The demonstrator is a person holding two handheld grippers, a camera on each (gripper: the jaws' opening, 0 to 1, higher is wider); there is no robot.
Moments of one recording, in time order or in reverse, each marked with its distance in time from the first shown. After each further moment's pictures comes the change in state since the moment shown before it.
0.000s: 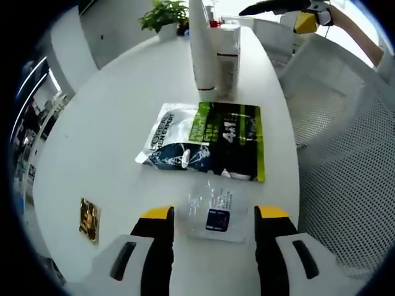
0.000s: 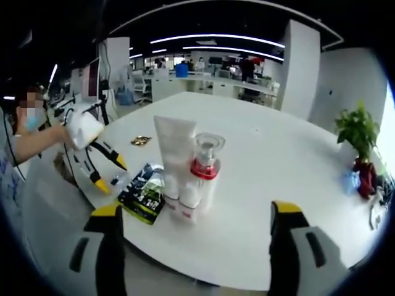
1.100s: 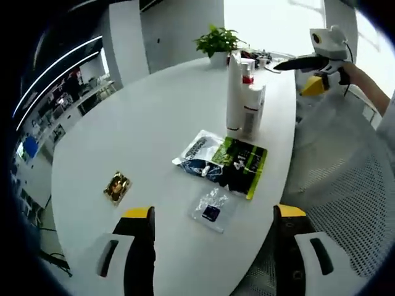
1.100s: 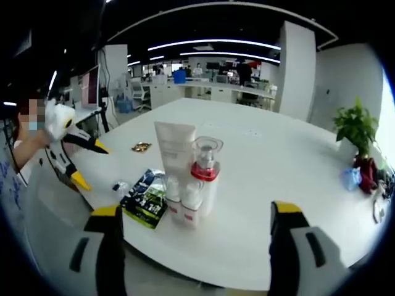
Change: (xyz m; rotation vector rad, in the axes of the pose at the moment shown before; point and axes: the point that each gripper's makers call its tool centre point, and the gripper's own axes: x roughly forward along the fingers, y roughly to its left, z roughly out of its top) left arm -0.077 -0.008 0.014 -0.283 -0.203 0.219; right arm -0.005 0.003 0.002 0.032 -0.051 -0.001
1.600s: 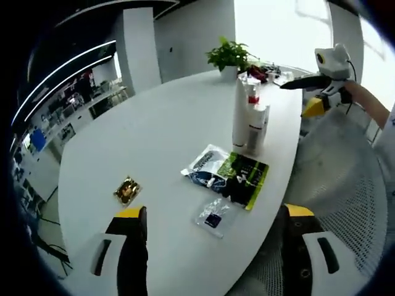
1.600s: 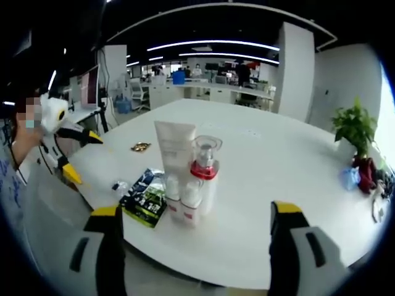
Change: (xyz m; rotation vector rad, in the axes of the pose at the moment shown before) left arm -0.018 0.002 0.015 -0.047 -0.088 0.046; right arm -0.002 0.000 -0.001 -0.004 -0.002 -0.007
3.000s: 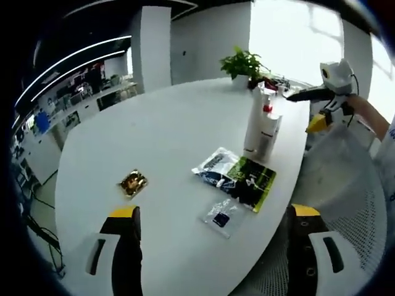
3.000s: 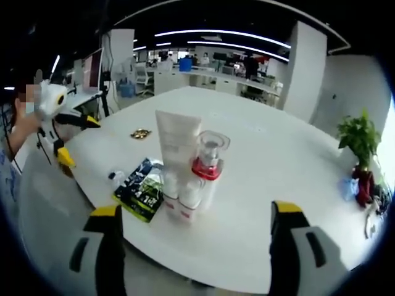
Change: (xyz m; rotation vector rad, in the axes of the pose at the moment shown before) left arm 0.001 0.026 -0.008 -0.098 -0.049 0.024; right arm 0.015 -0.001 -0.001 -0.078 0.091 0.012
